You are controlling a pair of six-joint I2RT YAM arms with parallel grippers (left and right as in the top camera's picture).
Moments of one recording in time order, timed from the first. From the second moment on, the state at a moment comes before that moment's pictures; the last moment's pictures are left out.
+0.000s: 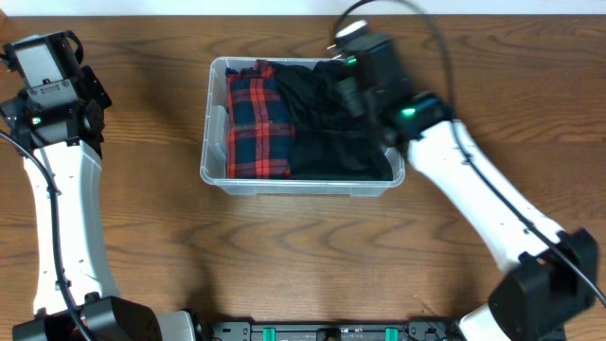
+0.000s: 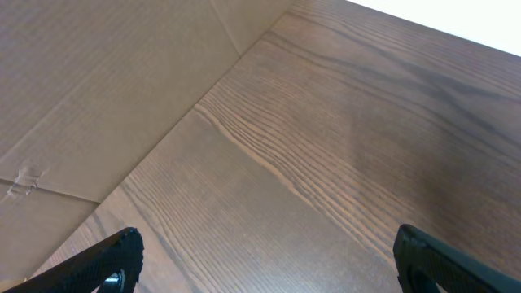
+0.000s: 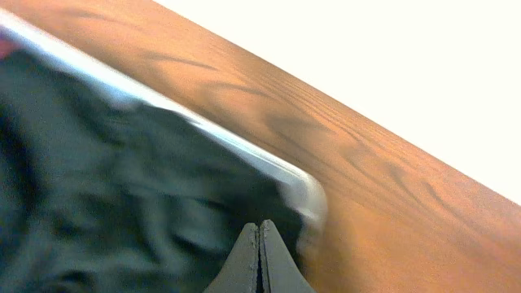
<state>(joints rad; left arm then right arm) 0.29 1.51 1.45 -0.69 -0.50 -0.12 0.46 1.70 1.49 -0.50 0.36 -0.09</state>
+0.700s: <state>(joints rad) 0.29 1.51 1.45 -0.69 -0.50 -0.12 0.33 1.86 1.49 -0.59 0.21 0.06</state>
